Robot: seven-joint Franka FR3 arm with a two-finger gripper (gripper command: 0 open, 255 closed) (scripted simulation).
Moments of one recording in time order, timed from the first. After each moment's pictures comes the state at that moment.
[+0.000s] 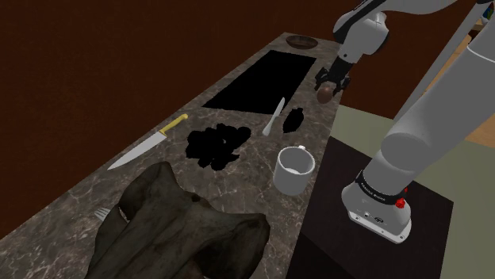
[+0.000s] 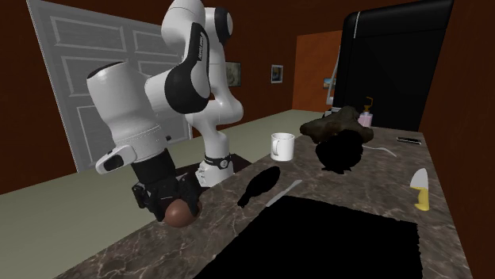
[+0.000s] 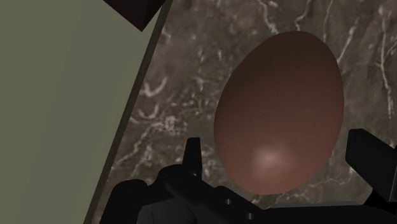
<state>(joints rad) -0.17 -0.07 -0.61 -2.42 0.33 2.30 -0.22</state>
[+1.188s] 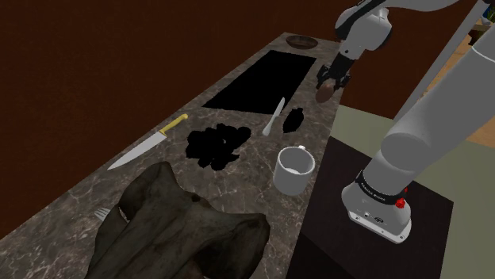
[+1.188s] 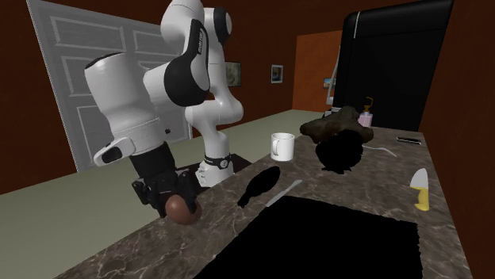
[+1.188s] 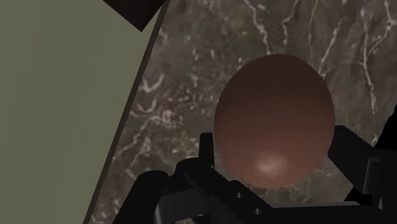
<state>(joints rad) -0.18 -0.10 -0.61 -2.41 0.30 2.26 -0.19</state>
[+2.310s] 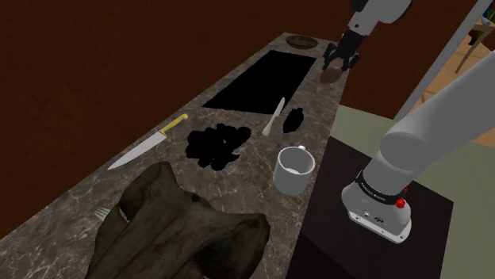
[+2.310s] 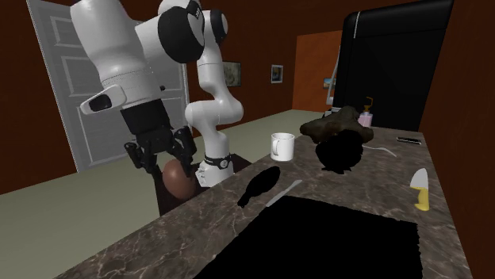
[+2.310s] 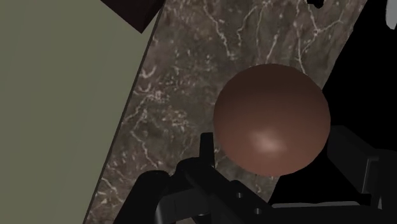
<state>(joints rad) -0.20 -0.25 -0.57 -2.30 0.17 2.05 -0.05</state>
